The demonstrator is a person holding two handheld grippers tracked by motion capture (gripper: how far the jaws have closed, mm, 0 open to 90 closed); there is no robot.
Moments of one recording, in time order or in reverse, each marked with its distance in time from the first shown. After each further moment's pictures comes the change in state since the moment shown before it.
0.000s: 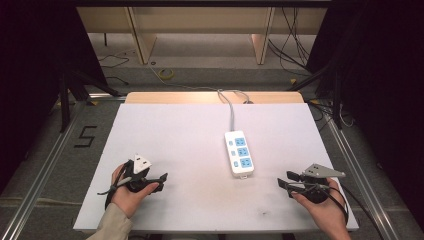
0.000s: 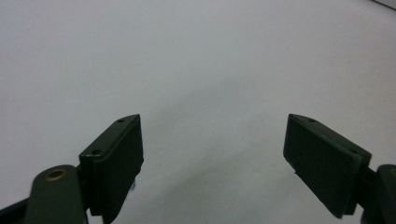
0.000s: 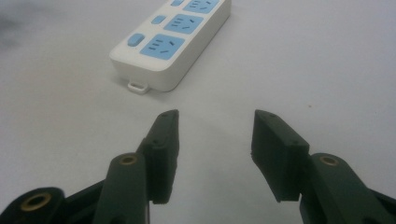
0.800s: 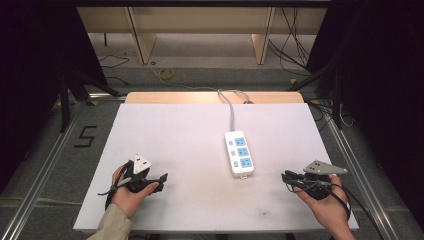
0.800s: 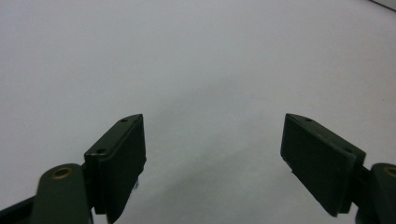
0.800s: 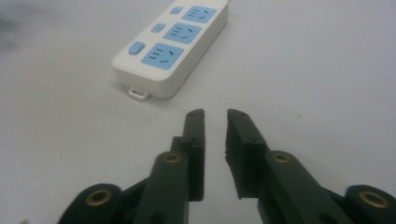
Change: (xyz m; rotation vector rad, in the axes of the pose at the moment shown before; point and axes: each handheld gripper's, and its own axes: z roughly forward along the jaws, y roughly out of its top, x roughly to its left) left arm -0.001 -0.002 0.001 0.001 -0.009 -0.009; right arm 0.003 0.015 -0.010 0.030 -0.023 -0.020
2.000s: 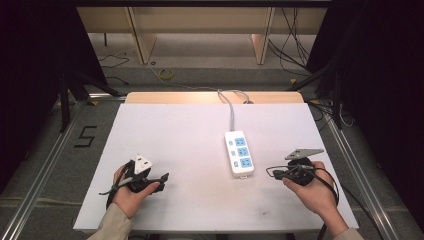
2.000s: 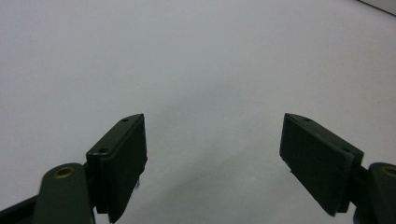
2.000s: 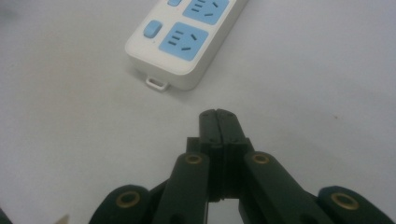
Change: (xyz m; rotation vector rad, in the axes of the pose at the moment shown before) left arm -0.002 0.001 0.002 -0.015 -0.008 0.012; right arm 0.014 0.043 0.022 0.230 0.034 -0.006
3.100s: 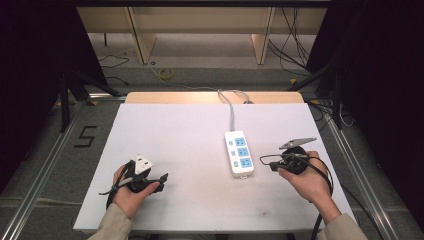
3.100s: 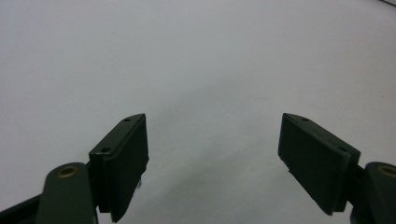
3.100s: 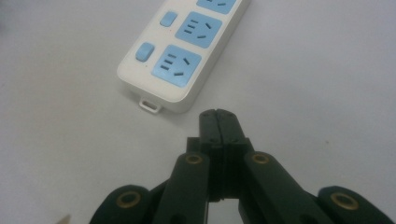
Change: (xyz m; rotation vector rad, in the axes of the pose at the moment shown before) left arm 0.000 0.000 -0.001 0.020 0.012 0.016; right arm -0.002 0.028 0.006 0.041 -0.012 0.003
